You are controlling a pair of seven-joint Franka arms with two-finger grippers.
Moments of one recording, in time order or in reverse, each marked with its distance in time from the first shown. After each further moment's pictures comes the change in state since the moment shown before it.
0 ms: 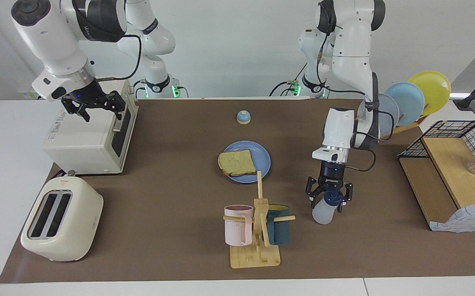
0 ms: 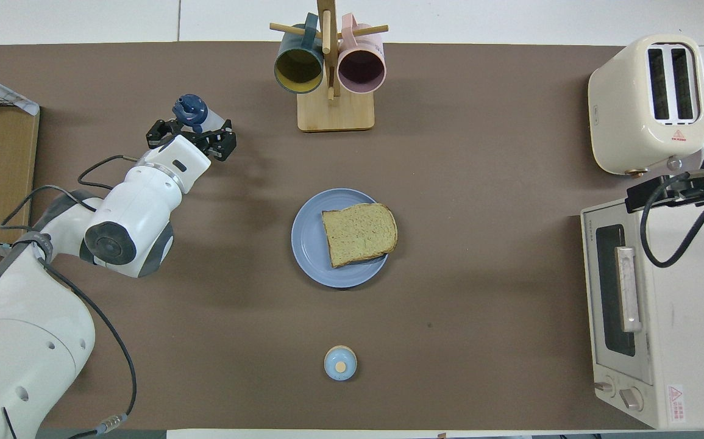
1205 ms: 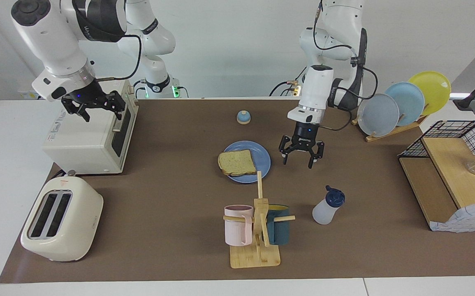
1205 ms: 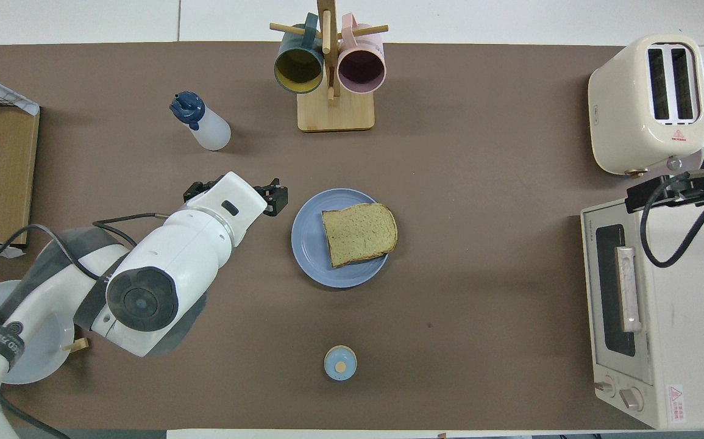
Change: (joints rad) left arm -0.281 -0.475 -0.013 -0.127 0.014 -0.722 -0.283; right arm 0.000 0.000 0.000 0.000 0.000 0.000 0.000
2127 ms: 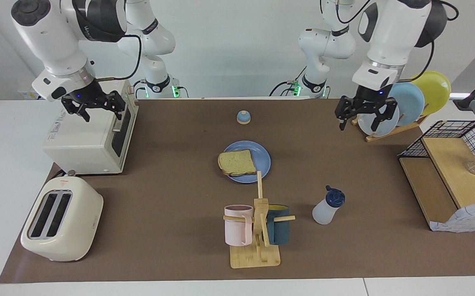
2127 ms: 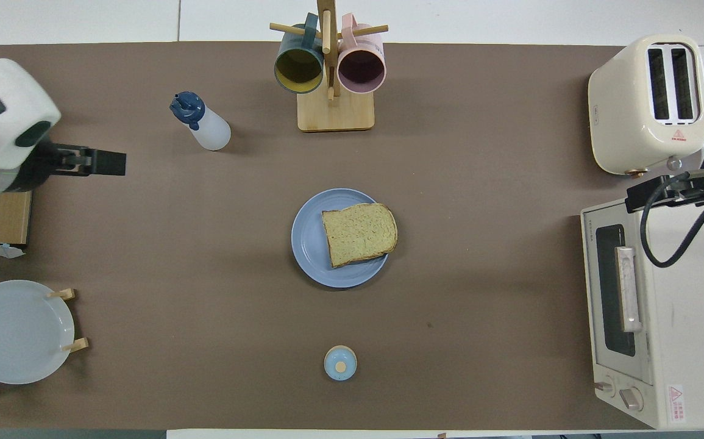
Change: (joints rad) left arm 0.272 -0.098 0.023 0.459 -0.319 -0.897 0.631; right arm 0.000 0.000 0.000 0.000 0.000 0.000 0.000
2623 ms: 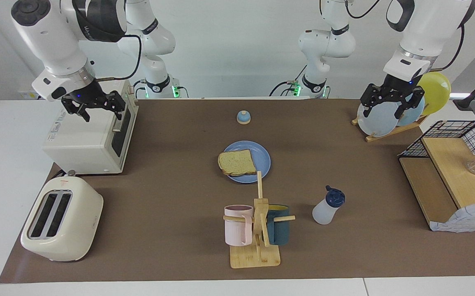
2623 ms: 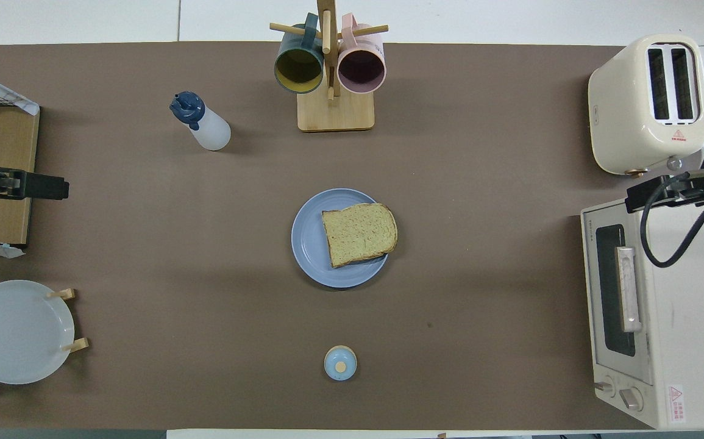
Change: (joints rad) left arm 0.076 -0.031 0.003 -0.003 -0.007 -0.085 0.073; right arm 0.000 0.000 0.000 0.000 0.000 0.000 0.000
